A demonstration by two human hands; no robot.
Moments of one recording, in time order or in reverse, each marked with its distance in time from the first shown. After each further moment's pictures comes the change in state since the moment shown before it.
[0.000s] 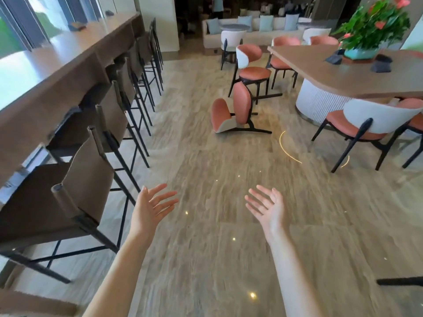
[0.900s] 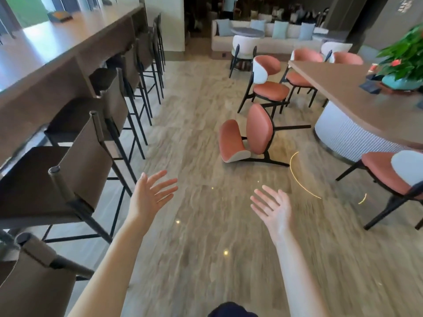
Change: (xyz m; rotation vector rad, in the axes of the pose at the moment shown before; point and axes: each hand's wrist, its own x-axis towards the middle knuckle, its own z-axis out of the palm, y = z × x) left_hand 0.557 0.158 0.023 -0.093 -0.058 -0.034; right_hand 0.444 -0.047 0.340 -0.064 -0.029 -0.012
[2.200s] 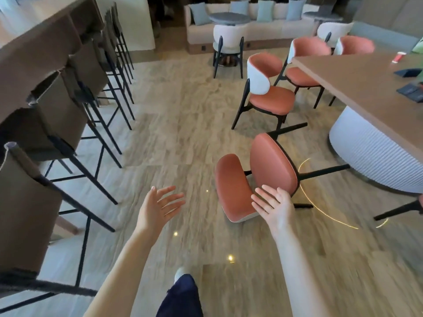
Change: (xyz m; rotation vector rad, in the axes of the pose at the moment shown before) left_hand 0.740 0.107 0.134 0.068 -0.043 -0.156; right_hand 0.669 -0.110 0.308 0.038 0.210 0.052
